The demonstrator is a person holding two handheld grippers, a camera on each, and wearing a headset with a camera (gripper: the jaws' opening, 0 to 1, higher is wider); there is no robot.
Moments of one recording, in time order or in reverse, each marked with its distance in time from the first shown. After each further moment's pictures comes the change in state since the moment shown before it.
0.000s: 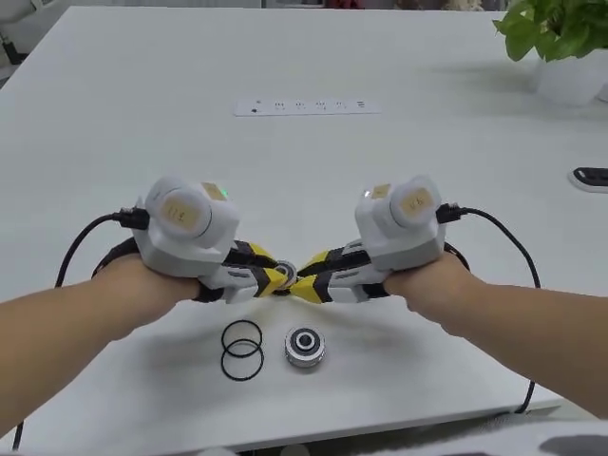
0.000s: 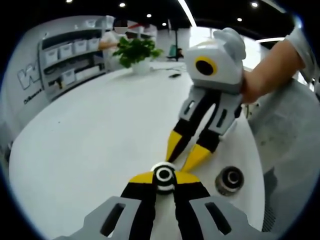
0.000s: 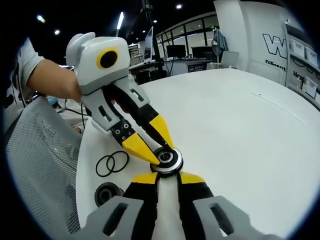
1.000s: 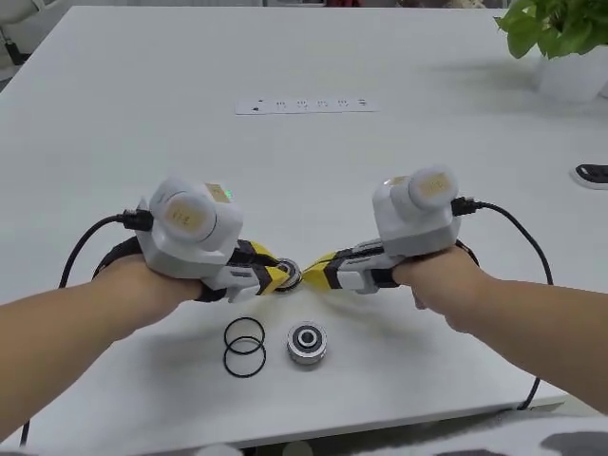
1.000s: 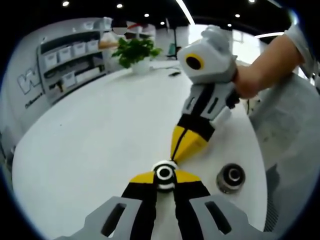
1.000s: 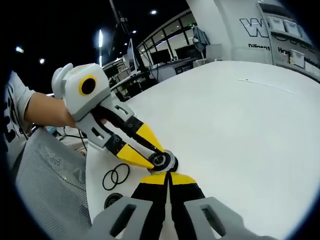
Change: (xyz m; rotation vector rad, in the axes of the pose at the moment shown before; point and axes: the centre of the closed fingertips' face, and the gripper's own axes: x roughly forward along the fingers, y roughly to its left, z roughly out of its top) left arm -0.003 -0.002 0.000 0.035 0.009 0.022; right arm -0.009 -0.007 0.008 0.243 -0.086 0.002
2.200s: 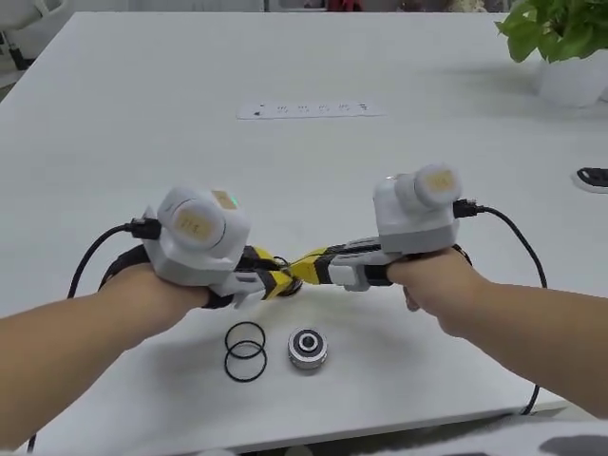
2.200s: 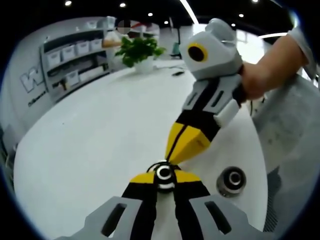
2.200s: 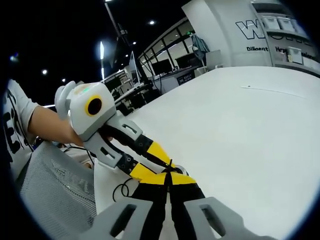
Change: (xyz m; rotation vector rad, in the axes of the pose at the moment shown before) left arm 0.005 0.005 0.000 -0.017 0.006 0.033; right arm -0.003 0.019 0.018 0.015 -0.071 0.032
